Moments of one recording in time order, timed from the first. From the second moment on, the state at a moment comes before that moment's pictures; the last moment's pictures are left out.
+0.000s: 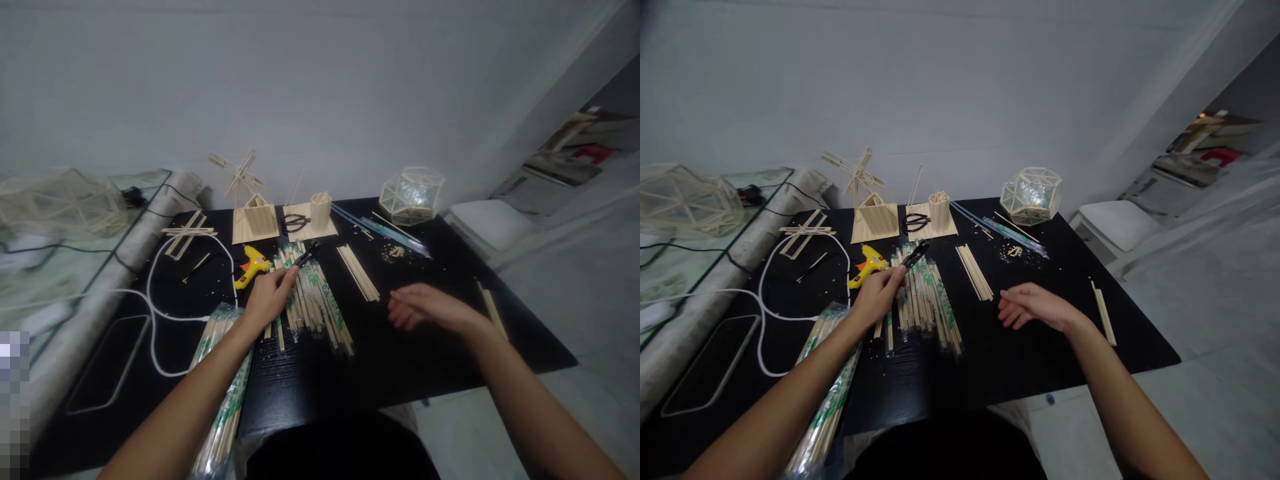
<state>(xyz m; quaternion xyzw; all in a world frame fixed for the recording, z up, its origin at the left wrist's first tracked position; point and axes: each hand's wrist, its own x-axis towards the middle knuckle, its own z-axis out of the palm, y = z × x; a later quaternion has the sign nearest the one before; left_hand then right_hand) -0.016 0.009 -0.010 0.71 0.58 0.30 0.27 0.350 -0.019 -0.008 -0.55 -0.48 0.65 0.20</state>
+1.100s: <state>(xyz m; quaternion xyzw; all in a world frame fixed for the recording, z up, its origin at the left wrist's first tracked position) -0.016 0.009 -0.013 0.70 0.57 0.34 0.25 0.215 0.012 -0.007 -0.45 -0.84 0.25 0.18</state>
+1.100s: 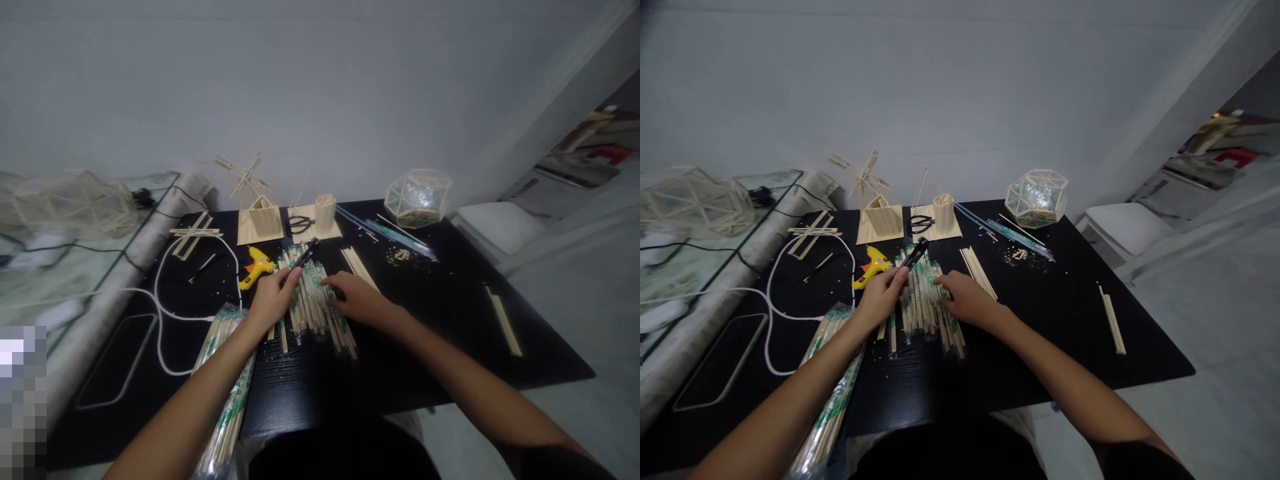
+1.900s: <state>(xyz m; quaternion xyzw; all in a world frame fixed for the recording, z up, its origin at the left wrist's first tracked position) -0.016 0.009 -0.015 0.71 0.57 0.33 0.26 0.215 0.026 -0.022 -0.59 -0.71 0.35 0.18</state>
